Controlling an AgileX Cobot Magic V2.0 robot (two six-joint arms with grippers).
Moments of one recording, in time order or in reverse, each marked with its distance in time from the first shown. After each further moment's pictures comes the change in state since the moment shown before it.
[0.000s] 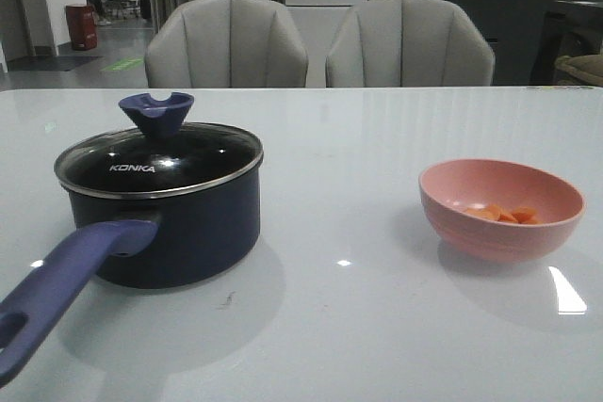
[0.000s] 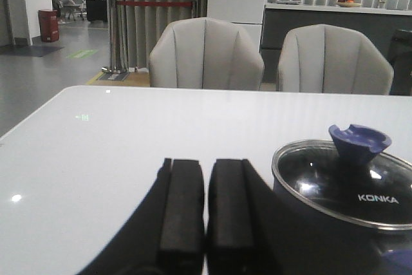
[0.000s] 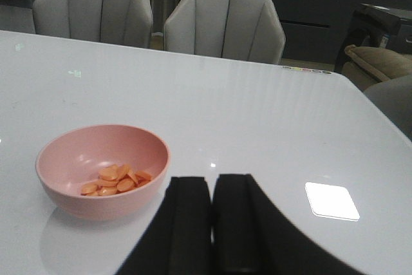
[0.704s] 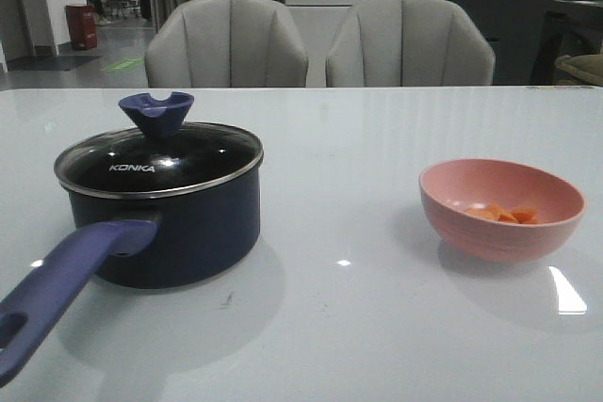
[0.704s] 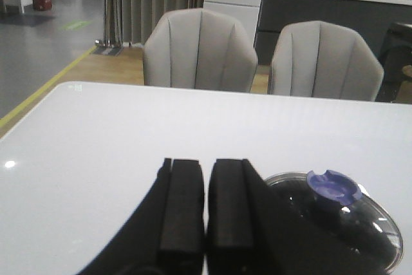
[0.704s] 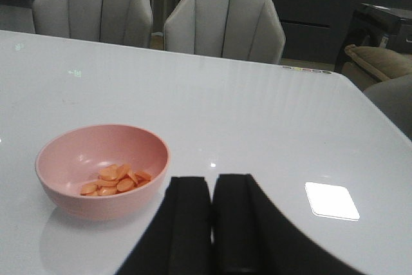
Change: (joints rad) left arm 0.000 0.231 -0.381 -0.047 0.273 0.000; right arm 0.000 0.000 0.000 0.000 0.000 0.000
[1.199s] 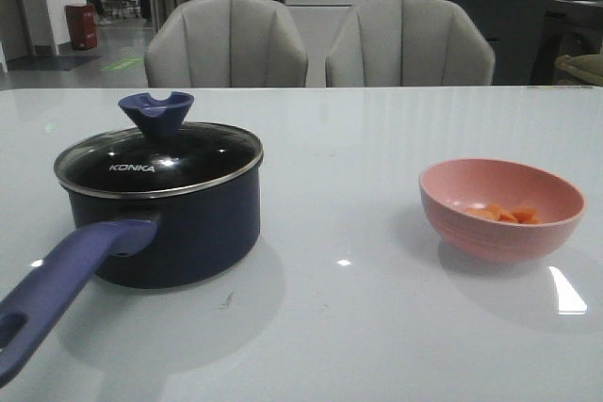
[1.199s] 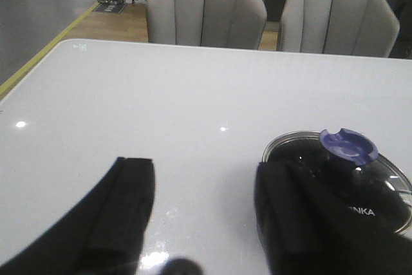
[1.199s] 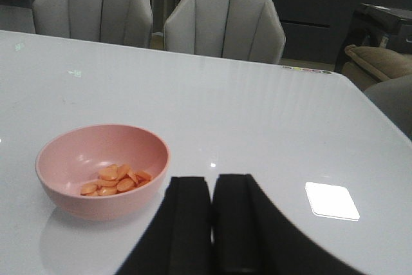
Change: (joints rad) left arm 0.000 0.079 -0.002 0.013 0.051 0.000; right arm 0.000 0.000 0.000 0.000 0.000 0.000
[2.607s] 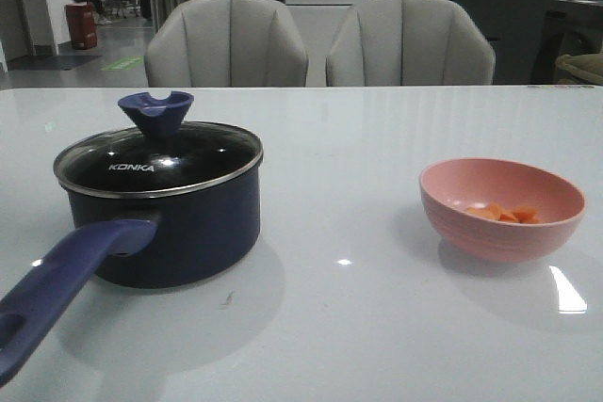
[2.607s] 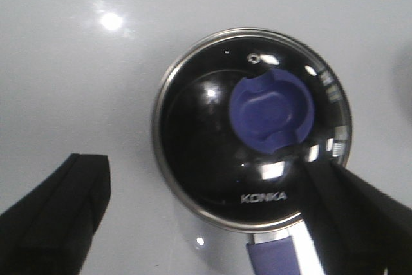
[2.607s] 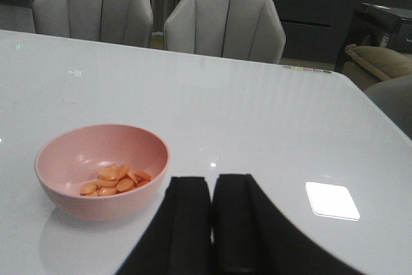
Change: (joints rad) left arm -0.257 1.130 -0.949 -0.042 0.596 -0.071; right arm 0.000 0.000 0.000 0.000 0.000 0.000
